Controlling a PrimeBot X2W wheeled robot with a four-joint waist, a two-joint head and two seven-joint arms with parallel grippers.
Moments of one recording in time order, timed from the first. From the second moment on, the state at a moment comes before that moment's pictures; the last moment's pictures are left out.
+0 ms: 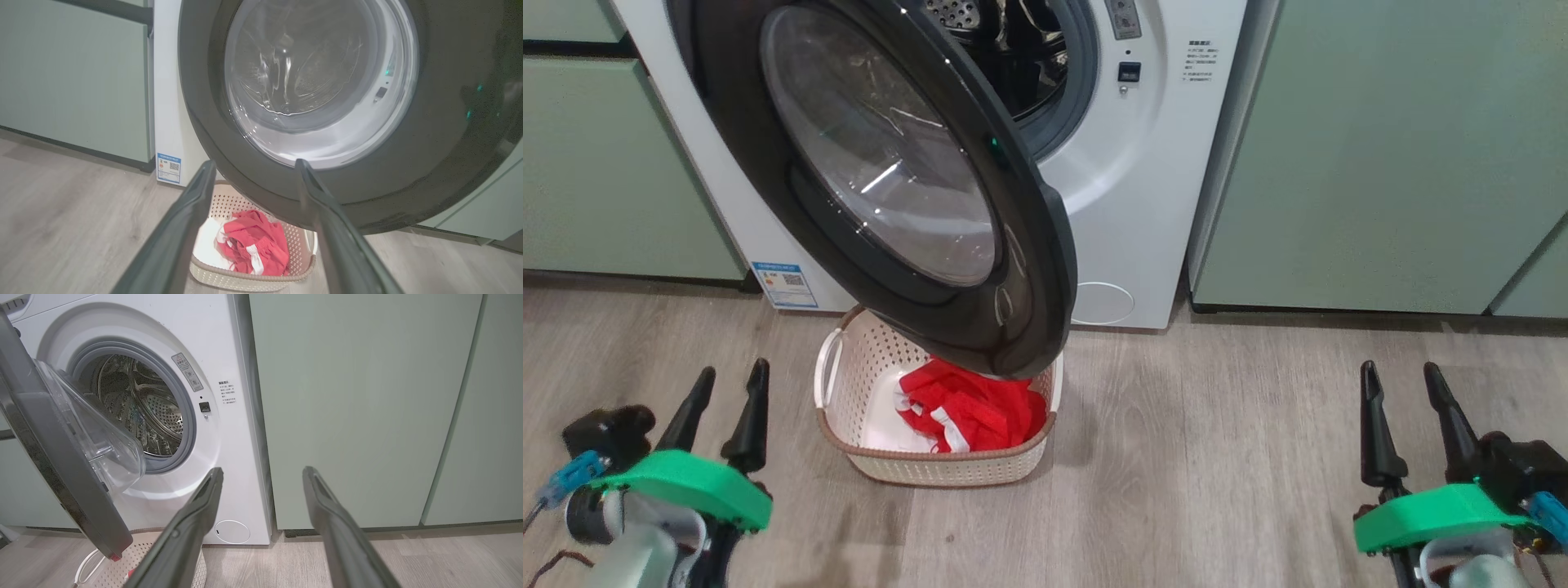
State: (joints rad) left arm -0.18 0.37 -0.24 0.48 -0.77 -0.12 -0.25; right arm -0.03 -0.06 -0.01 0.24 0.22 0.13 -0.26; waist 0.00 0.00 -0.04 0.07
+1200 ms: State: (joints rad) left arm -0.07 0.24 -0.11 0.46 -0.45 -0.12 -0.25; right arm -0.12 -0.05 -0.09 0.11 0.32 0.13 -0.26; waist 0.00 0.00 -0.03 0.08
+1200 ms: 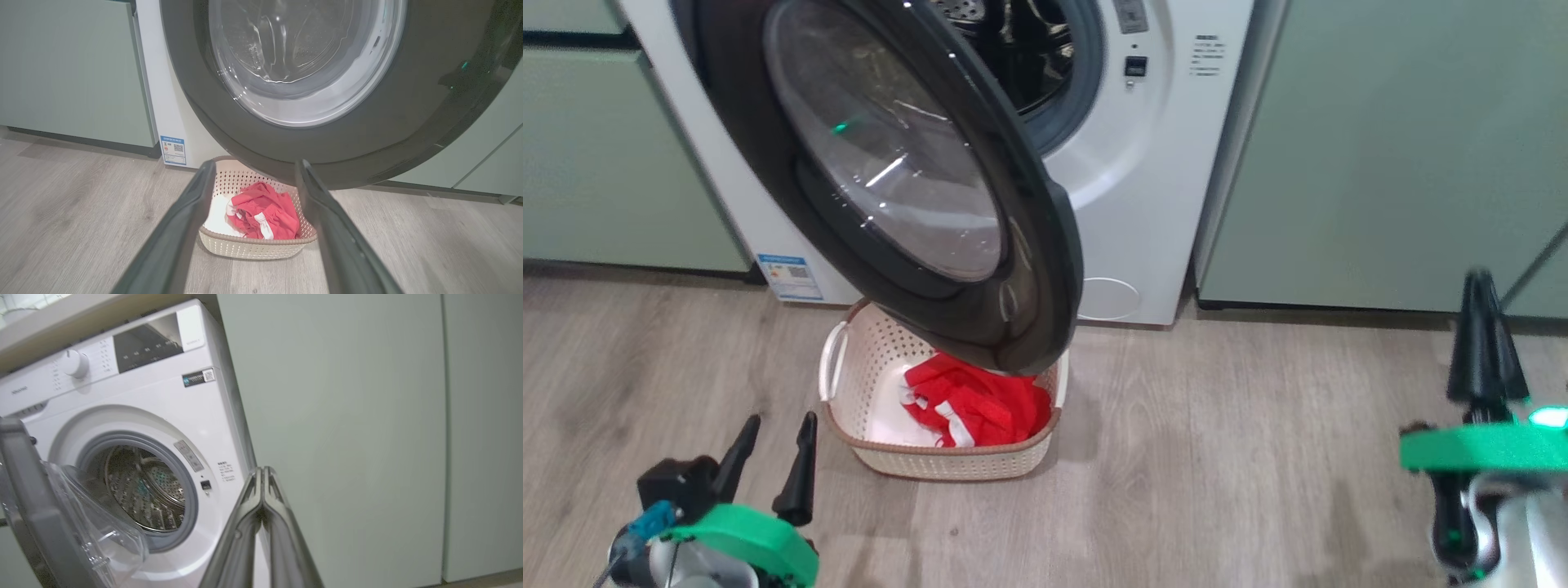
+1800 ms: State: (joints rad) left arm -0.06 0.21 -0.14 0.46 -0.43 -0.12 -0.25; right arm -0.29 -0.09 0.39 0.00 0.36 0.13 -0.26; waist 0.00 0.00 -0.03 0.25
